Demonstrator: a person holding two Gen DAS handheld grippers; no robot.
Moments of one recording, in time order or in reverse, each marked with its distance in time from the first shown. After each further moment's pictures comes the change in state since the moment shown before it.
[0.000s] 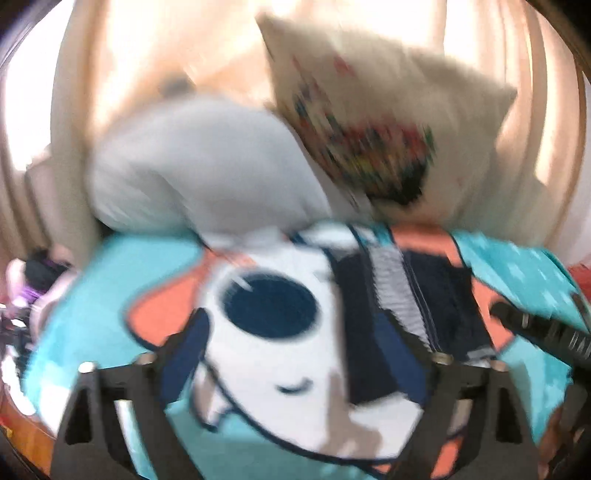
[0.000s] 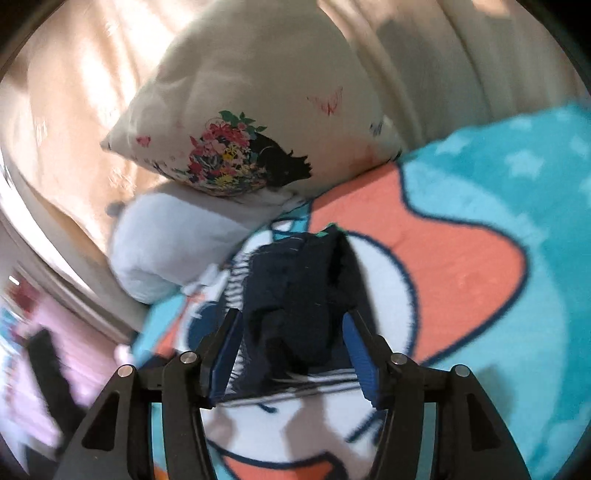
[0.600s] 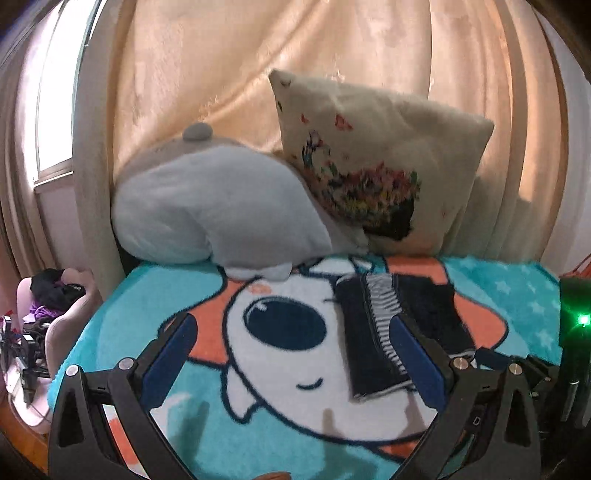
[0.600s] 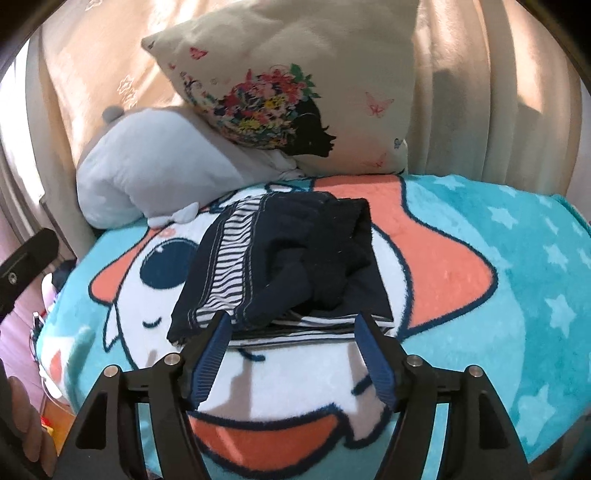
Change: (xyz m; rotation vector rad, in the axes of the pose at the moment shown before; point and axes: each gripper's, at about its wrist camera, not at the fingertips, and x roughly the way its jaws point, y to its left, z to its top) left arm -0.041 0.014 0.001 0.020 -0.073 -0.031; right arm 0.008 0.057 -0.048 -0.293 0.027 -0.234
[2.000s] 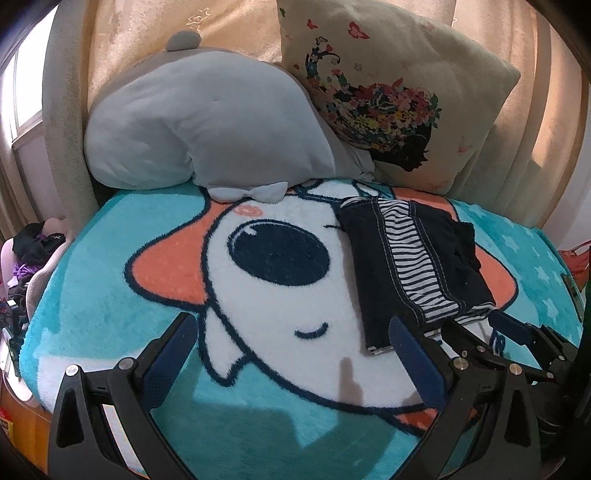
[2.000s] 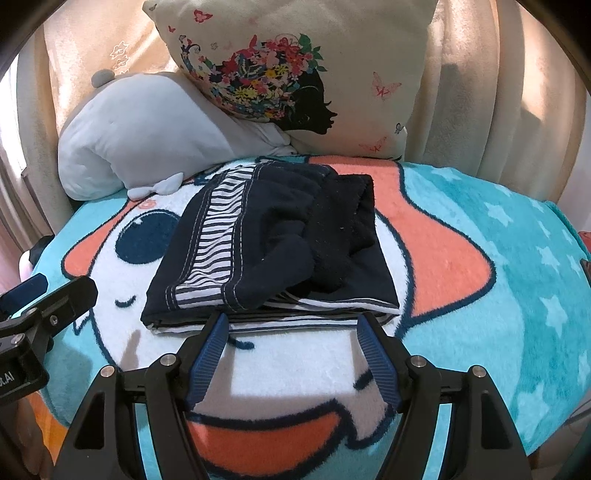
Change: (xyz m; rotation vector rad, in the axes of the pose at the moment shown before) left arm 0.049 0.011 -0.027 -0.037 0.267 -0.056; right arm 0.020 0.006 -0.005 -0.052 0.064 -0.092
